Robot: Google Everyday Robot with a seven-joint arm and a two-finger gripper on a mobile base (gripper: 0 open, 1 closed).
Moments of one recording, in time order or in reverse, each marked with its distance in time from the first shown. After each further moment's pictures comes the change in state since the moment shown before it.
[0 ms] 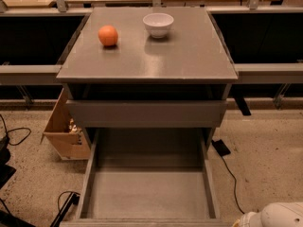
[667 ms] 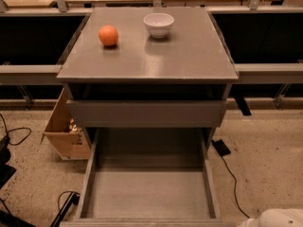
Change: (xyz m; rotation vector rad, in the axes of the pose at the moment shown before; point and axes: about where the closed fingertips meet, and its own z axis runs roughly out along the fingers) arm 0.023 0.003 0.047 -0.046 -0.003 0.064
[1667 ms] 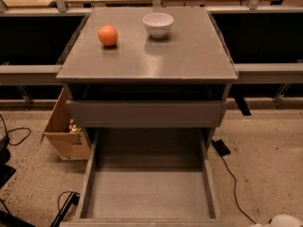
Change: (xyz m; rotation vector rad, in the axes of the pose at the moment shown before) arm 0.044 -0.027 0.067 -0.028 -0.130 0.132
